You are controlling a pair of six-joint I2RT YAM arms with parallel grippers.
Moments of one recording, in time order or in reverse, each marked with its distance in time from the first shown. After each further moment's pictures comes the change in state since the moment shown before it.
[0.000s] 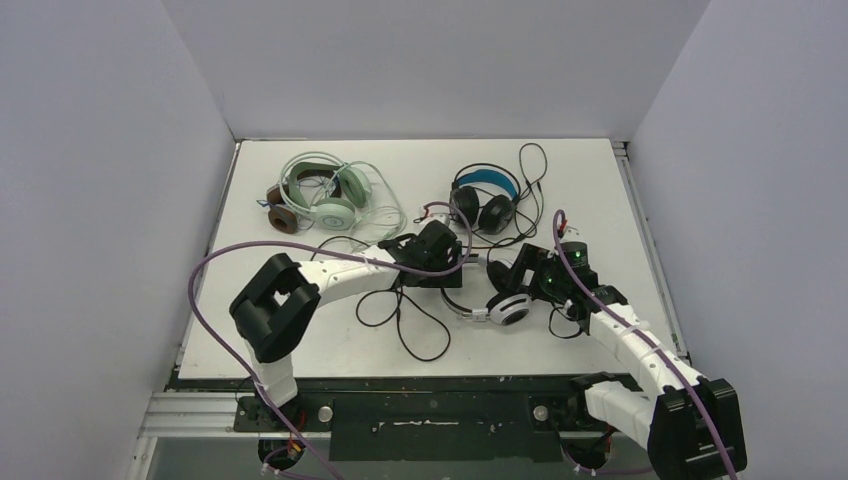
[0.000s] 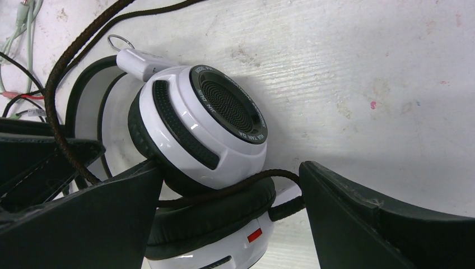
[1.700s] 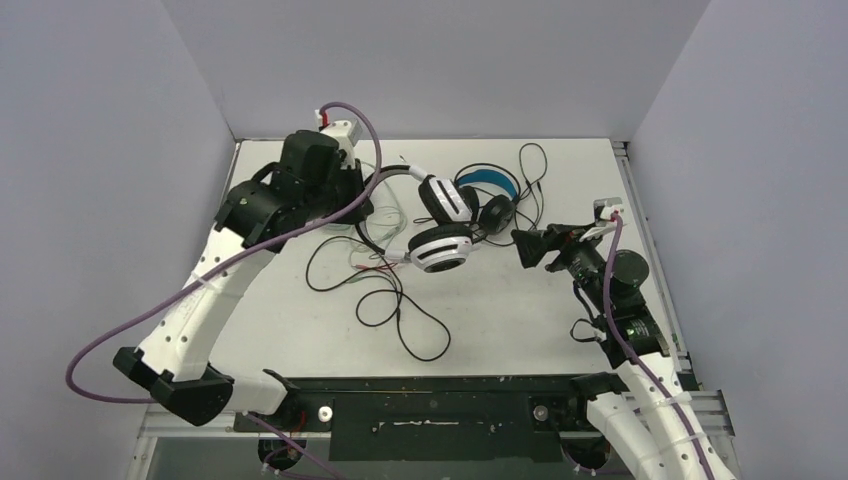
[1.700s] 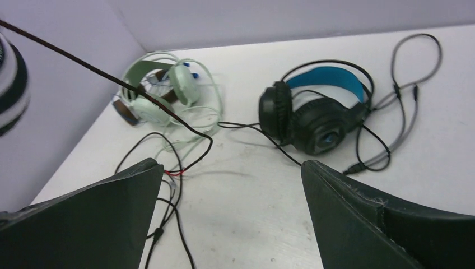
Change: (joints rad) left arm 0.300 -0.436 0.498 -0.681 0.073 0.319; right arm -0.025 -0.401 0.118 0.164 -0.102 -0.131
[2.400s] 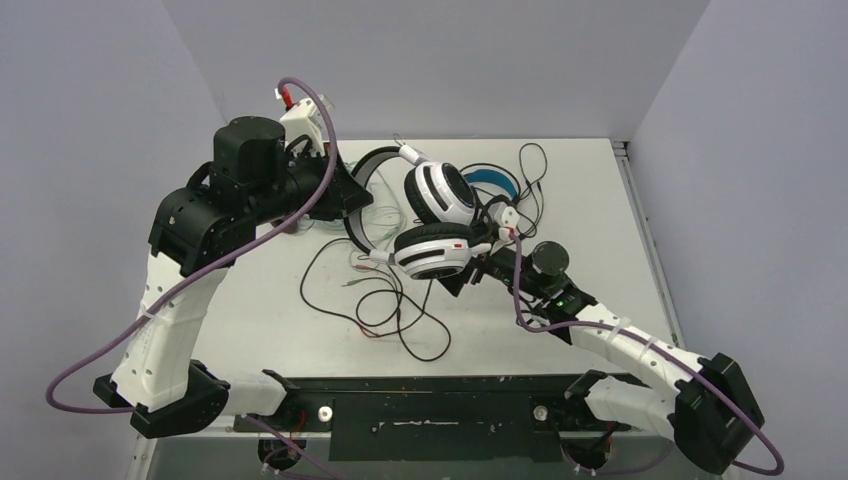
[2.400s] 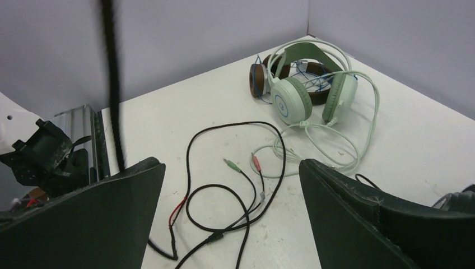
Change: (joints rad) left arm -0.007 -0.044 0.342 -0.161 0.230 -0.065; right arm 0.430 0.410 -0.058 0.655 -0.257 -0.203
